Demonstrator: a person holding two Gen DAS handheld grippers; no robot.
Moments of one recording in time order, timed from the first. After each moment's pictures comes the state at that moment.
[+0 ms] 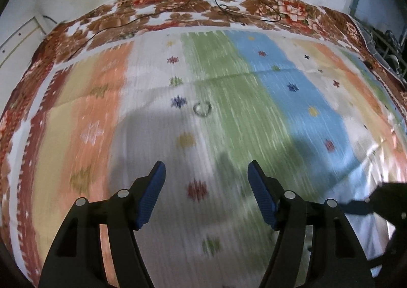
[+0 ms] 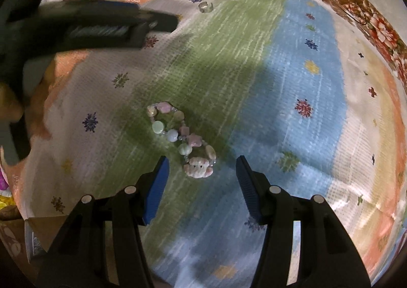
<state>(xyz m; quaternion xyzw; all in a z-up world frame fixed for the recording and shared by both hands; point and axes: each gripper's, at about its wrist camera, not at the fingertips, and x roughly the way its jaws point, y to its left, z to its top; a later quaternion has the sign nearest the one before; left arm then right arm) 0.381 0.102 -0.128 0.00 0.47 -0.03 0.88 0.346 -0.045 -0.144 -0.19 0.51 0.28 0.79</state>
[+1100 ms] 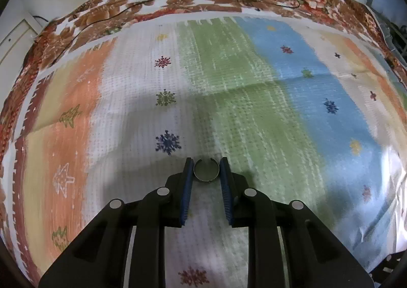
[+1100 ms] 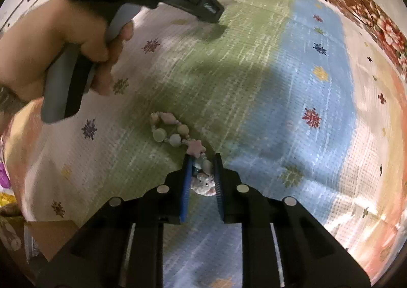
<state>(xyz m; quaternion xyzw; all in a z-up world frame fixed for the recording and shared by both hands) 0.457 0.089 -0.155 0.01 0.50 -0.01 0.86 0.355 -0.045 -0.146 -0.18 0.51 0.30 0.78</state>
